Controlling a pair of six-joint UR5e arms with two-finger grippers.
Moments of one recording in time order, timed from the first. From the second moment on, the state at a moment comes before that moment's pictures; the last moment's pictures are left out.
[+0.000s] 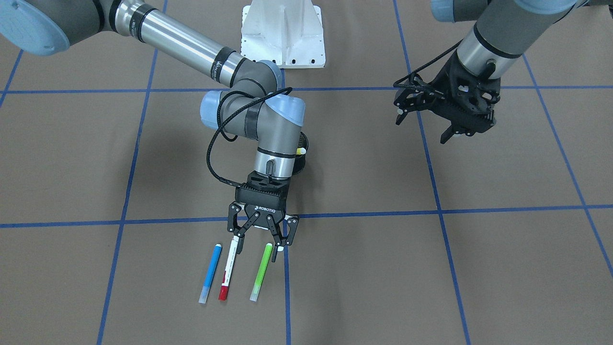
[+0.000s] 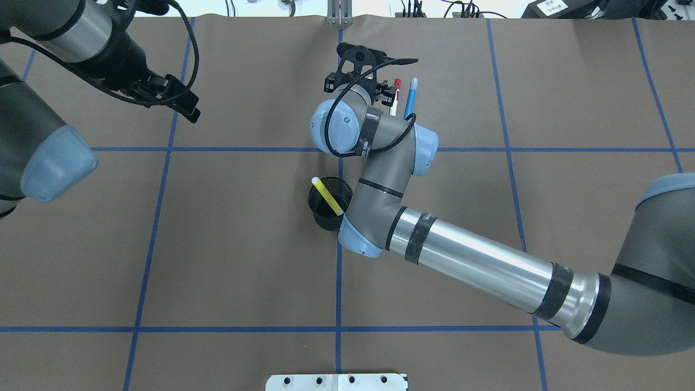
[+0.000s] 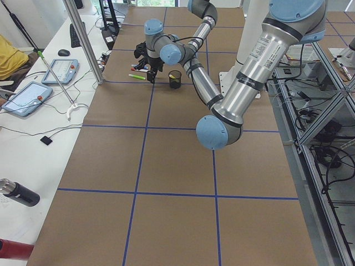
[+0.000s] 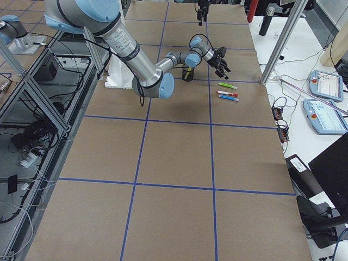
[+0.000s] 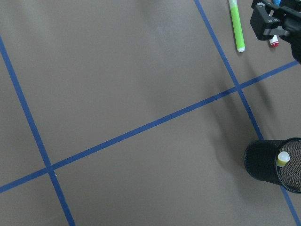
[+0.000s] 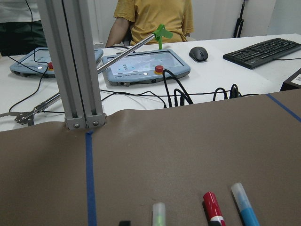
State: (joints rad) left arm -0.97 -2.11 -1.93 -1.44 -2.26 -0.53; right arm 0.57 -0.59 1.08 -1.24 1.08 1.42
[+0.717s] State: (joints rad) left arm -0.92 -2.19 -1.88 -1.44 -2.26 -0.76; right arm 0.76 -0.69 1.28 -1.39 1.72 1.23
